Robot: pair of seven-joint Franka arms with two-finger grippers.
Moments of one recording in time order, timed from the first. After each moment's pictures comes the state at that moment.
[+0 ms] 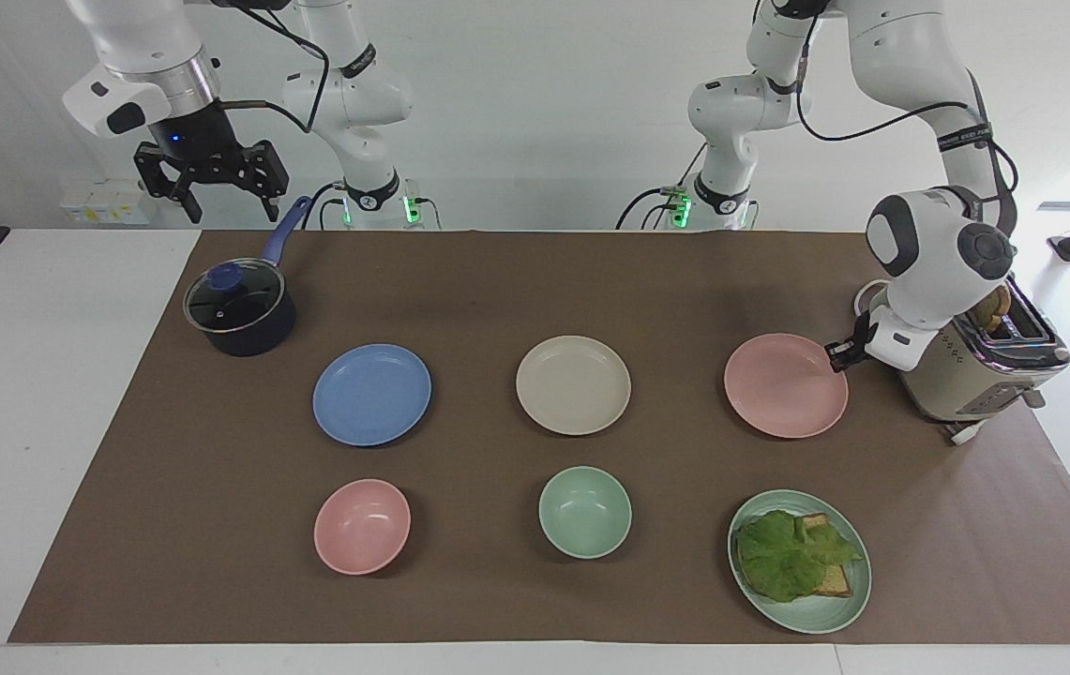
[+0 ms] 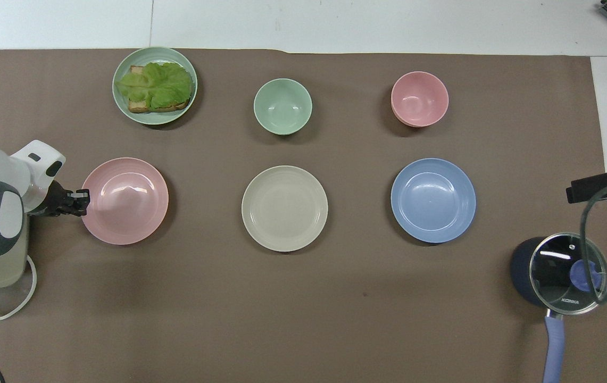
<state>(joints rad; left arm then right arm) 0.10 0.16 -0.02 -2.00 -0.01 1.99 -0.10 0.08 -0.07 -0.07 -1.55 -0.04 1.48 -0.05</state>
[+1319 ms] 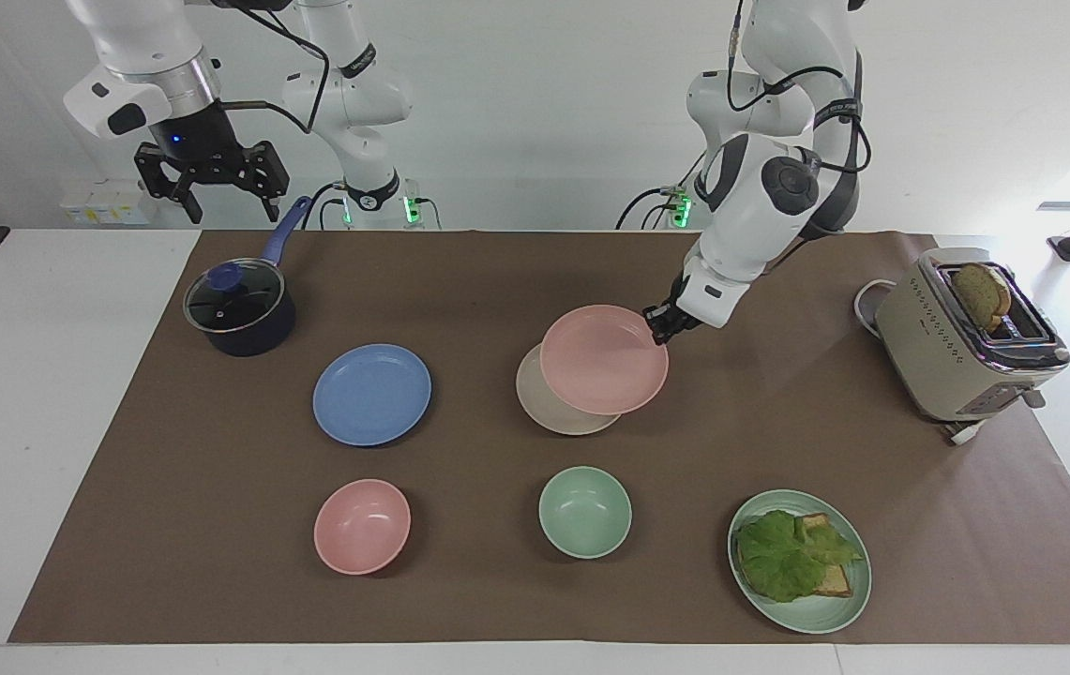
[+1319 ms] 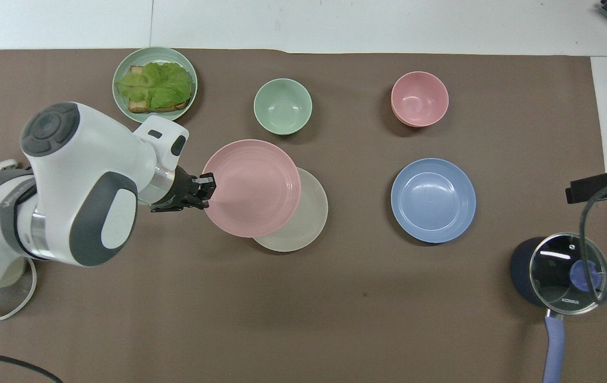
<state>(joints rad) -0.34 0.11 -0.09 -1.96 -0.26 2.07 -0.55 0.08 -0.07 -0.07 -1.55 -0.04 1.48 -0.05</state>
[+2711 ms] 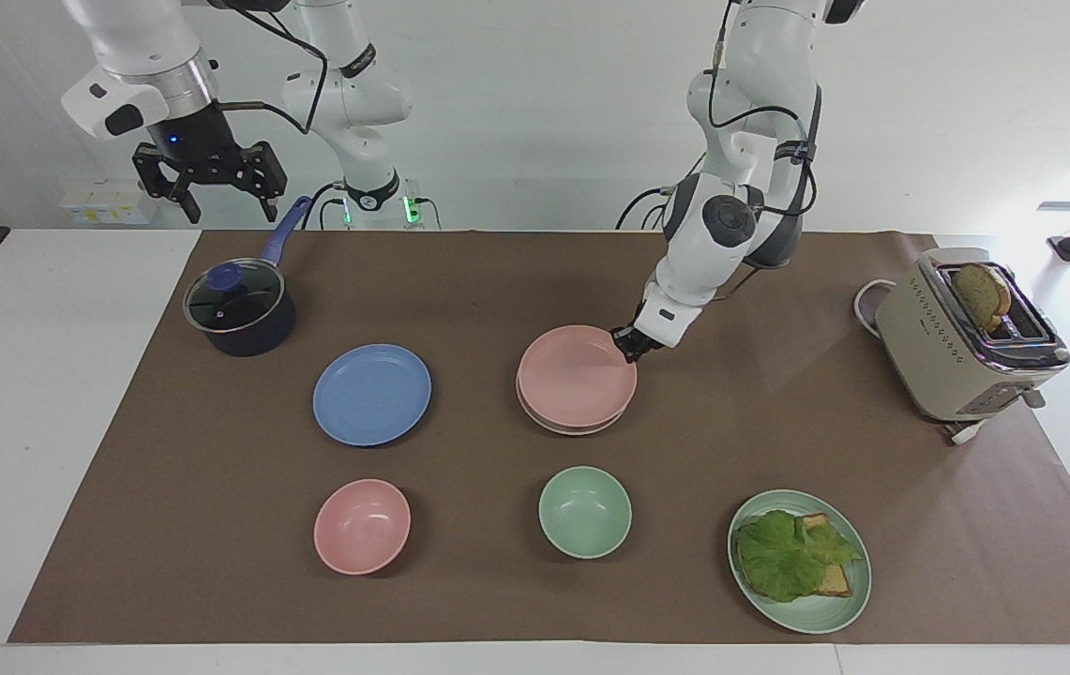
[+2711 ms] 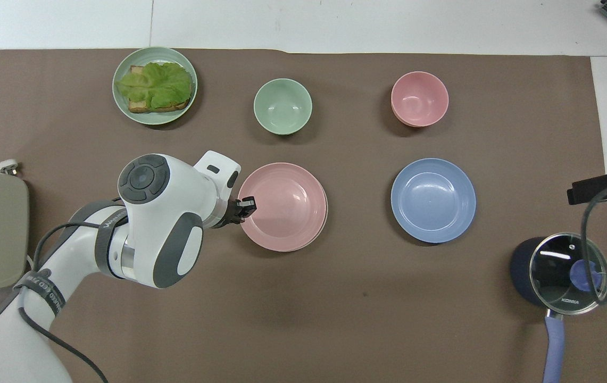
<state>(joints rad) -0.41 0.17 -0.08 -2.06 -0.26 2.26 -0.55 0.07 -0.07 -0.08 -1.56 -0.04 1.48 -0.05</state>
